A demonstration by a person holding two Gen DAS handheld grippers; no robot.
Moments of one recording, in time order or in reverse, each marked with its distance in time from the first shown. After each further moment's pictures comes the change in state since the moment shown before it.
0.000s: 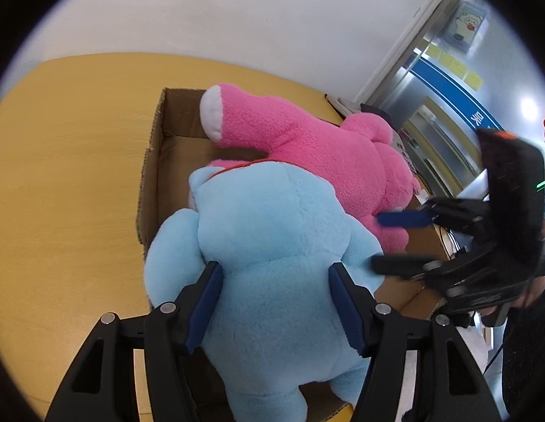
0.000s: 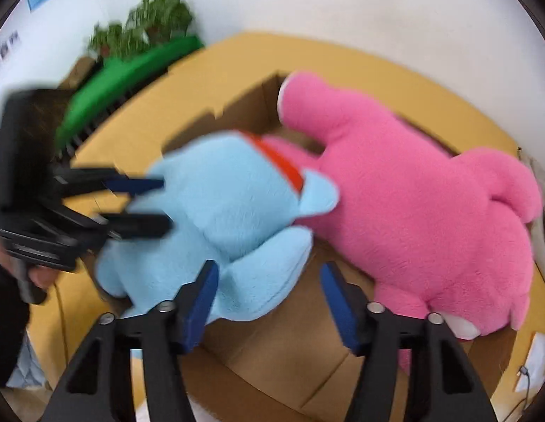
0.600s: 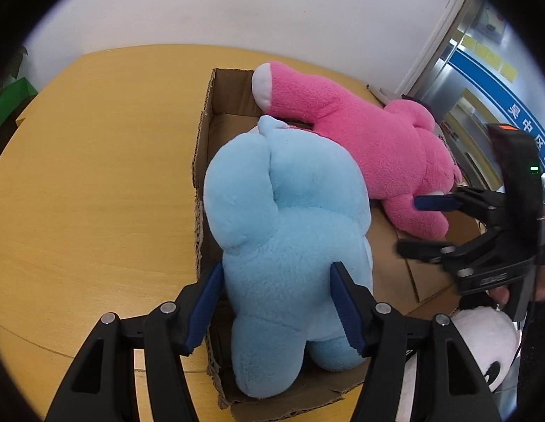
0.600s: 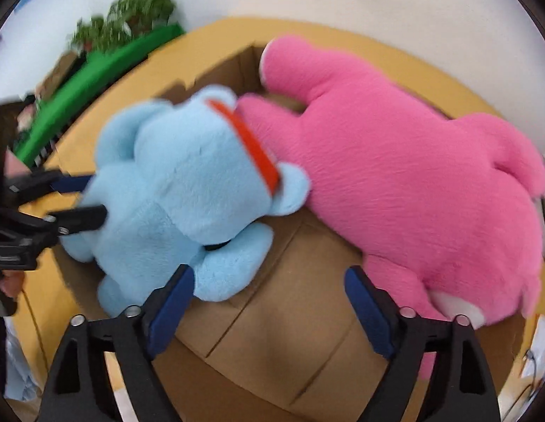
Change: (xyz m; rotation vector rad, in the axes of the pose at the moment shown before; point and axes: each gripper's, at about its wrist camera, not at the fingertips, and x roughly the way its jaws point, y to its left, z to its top) left arm -0.008 0.012 -0.027 -0.056 0.040 0.157; right arm 0.016 -0.029 -0.008 0.099 -0.051 -0.030
